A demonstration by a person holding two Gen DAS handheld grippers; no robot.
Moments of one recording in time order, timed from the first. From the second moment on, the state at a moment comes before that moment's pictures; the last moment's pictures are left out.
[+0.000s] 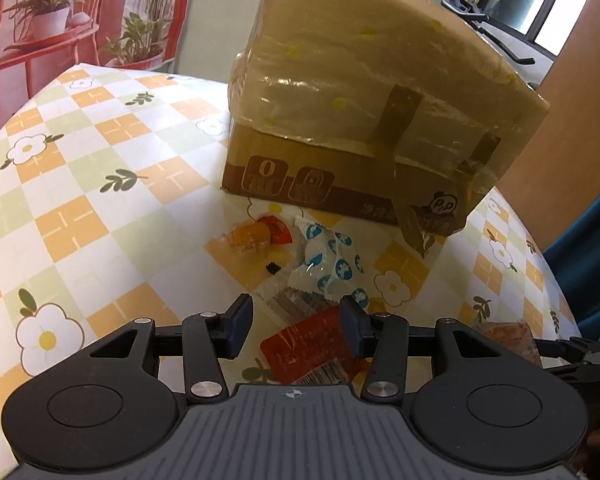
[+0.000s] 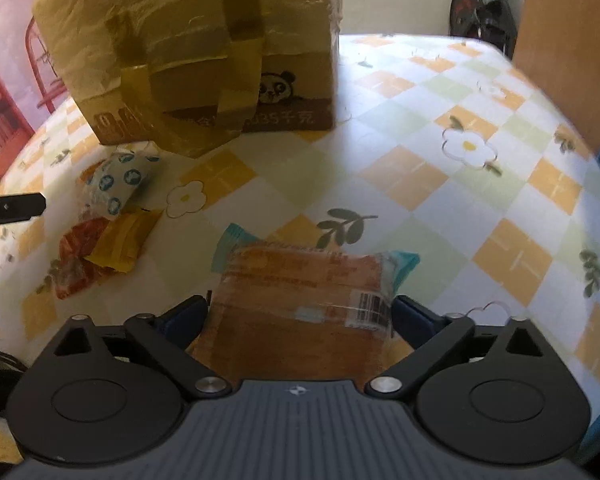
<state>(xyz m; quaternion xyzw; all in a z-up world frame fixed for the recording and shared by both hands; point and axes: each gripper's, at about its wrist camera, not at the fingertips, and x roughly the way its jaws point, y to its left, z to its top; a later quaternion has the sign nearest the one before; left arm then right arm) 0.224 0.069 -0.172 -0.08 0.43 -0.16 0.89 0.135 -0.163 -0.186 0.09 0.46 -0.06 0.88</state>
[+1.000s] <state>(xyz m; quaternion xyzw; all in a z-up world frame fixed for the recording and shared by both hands) 0.236 0.066 -0.175 -0.10 0.43 -0.15 0.88 0.179 -0.178 -0.211 0.06 0.31 -0.02 0.95</state>
